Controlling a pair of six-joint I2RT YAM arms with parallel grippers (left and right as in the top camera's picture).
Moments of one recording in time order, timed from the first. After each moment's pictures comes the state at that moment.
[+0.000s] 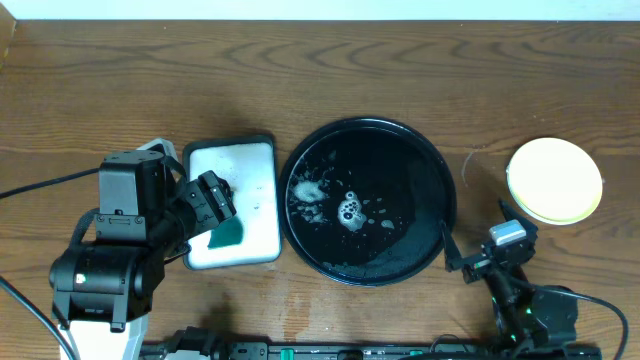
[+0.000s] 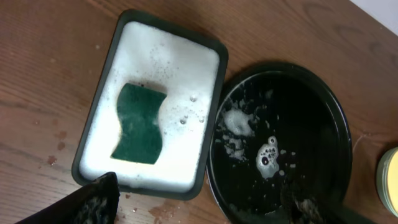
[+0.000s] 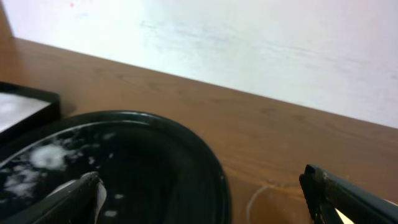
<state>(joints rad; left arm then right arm) -0.07 0.95 1.21 -1.19 0.08 -0.51 0.12 0.01 0.10 -0.19 -0.21 -0.13</state>
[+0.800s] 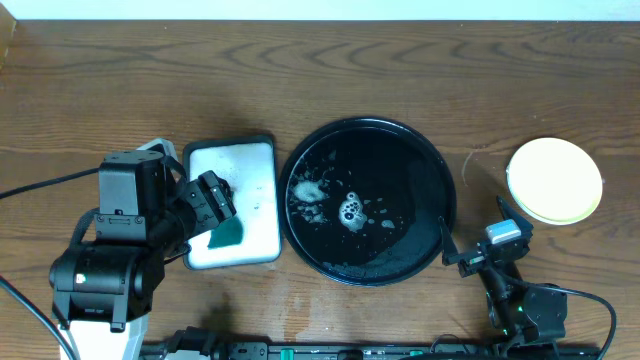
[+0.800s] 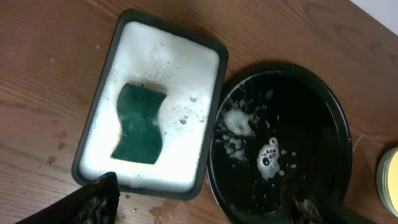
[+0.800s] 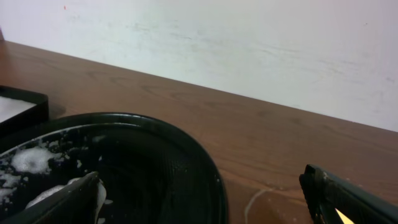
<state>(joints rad) -0.07 0.95 1.21 -1.19 0.08 -0.51 0.12 0.01 0.01 -0.05 -0.20 -0.12</state>
